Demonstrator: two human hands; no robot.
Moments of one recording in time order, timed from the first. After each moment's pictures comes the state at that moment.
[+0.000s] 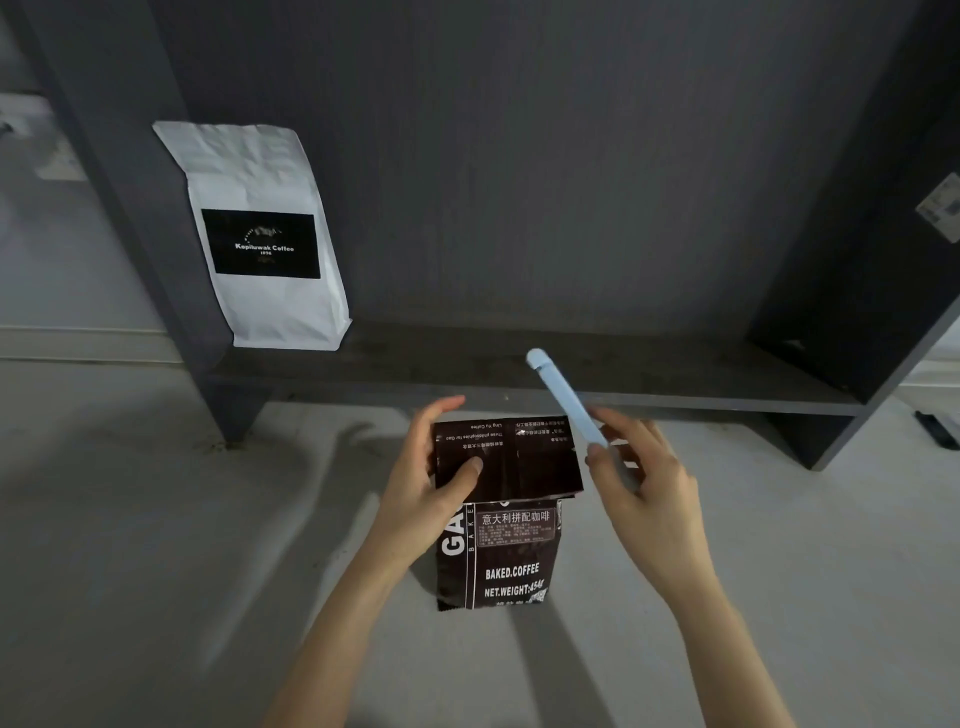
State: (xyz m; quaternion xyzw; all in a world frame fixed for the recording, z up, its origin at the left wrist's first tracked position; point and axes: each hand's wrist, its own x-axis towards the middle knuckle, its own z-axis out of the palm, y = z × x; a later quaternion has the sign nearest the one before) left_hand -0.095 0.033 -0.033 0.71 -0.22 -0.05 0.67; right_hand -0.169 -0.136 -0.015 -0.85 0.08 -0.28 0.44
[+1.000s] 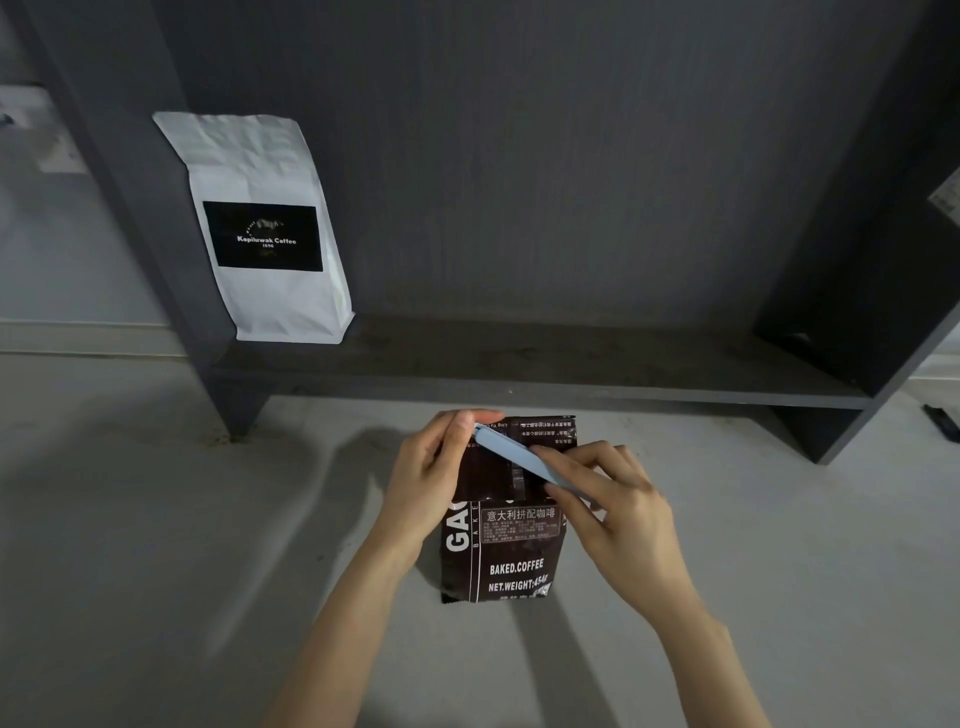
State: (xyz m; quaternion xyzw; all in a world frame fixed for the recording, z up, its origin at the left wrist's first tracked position) left_hand -0.096 0.024 -0.024 0.73 -0.17 -0.05 0.66; right_hand -0.169 -0.131 -0.046 -0.91 -0.04 -0.31 0.29
